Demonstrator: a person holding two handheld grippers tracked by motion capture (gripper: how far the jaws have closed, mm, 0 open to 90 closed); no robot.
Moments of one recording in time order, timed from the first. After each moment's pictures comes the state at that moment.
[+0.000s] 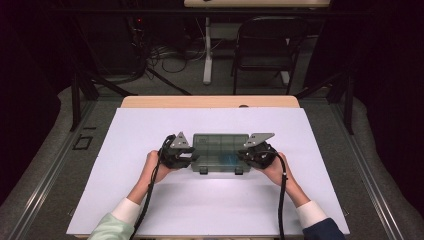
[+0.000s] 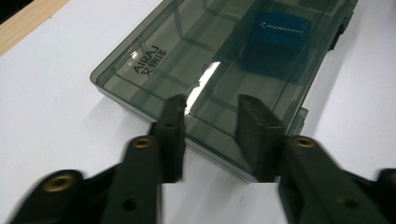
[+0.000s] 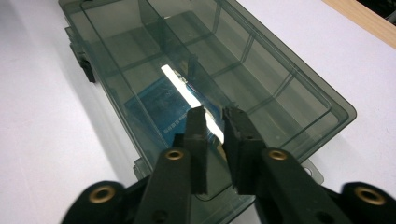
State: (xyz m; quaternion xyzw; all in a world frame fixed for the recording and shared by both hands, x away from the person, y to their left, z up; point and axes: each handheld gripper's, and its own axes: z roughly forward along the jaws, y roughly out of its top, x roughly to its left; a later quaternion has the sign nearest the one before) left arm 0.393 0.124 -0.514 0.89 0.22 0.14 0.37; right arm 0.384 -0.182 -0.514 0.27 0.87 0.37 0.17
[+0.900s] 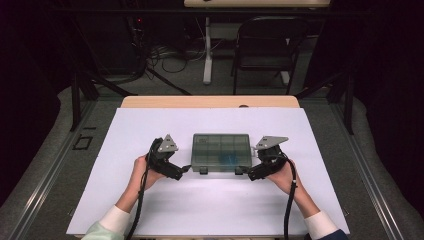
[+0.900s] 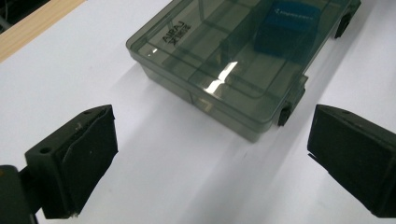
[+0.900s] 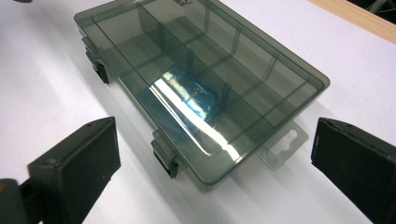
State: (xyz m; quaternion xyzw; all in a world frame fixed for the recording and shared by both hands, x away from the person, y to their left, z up) left arm 0.370 0.155 -0.506 0.88 0.26 0.16 0.36; right arm 0.358 -0.203 -0.503 0.32 0.85 0.39 0.17
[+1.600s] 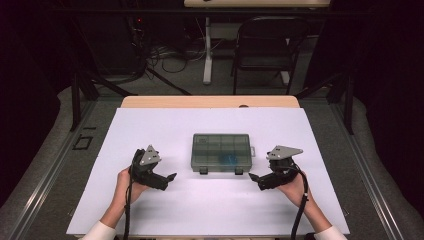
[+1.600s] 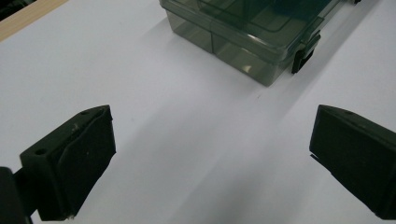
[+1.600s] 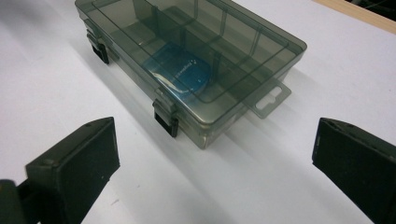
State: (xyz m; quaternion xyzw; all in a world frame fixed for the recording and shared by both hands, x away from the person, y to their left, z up) left arm 0.338 0.197 -0.520 0.86 0.30 0.19 0.36; right arm 0.327 -0.229 -0.509 0.34 0.83 0.40 0.19
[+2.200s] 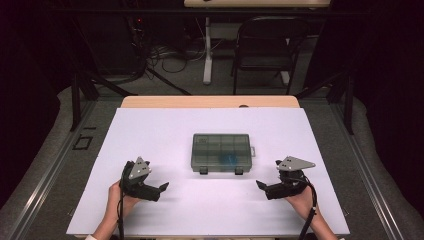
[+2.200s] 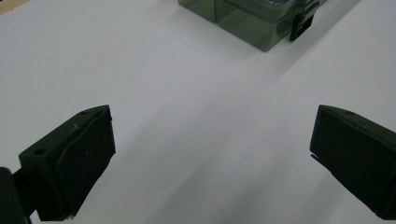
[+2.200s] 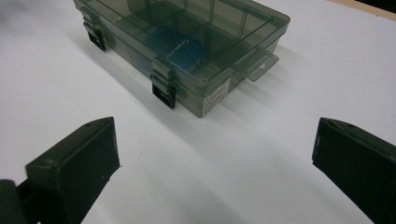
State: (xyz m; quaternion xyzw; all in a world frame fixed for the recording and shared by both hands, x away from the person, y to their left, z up) left arm 0.308 0.218 -0.537 0.85 0.33 0.19 0.37; right arm 0.299 -0.249 -0.524 0.36 0.81 0.42 0.20
